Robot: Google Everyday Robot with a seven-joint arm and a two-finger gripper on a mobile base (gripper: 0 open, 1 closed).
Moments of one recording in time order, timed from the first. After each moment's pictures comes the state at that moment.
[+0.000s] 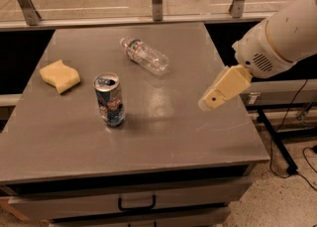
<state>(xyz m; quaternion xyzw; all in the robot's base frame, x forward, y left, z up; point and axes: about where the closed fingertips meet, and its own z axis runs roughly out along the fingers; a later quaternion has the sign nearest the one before) 0.499 -0.139 0.933 -0.48 0.82 0.07 0.30</state>
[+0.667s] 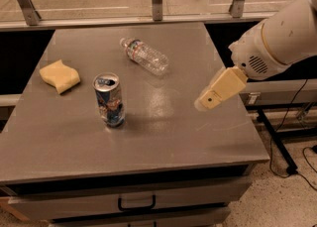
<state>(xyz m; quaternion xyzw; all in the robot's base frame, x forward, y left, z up) 0.502 -0.131 0.929 -0.48 0.82 0.08 0.31</state>
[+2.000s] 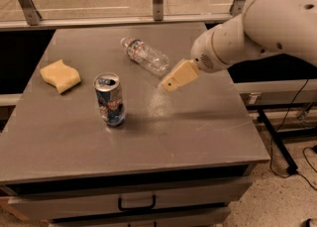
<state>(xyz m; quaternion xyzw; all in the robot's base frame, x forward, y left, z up) 0.587 -0.069 0.901 -0.45 0.80 0.09 0.39</state>
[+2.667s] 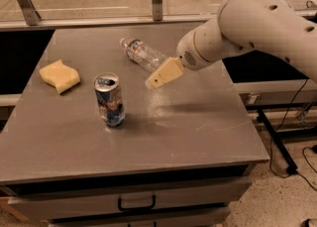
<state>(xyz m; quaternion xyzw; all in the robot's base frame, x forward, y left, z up) 0.610 -0.036 0.888 -0.43 0.81 0.11 0.38</state>
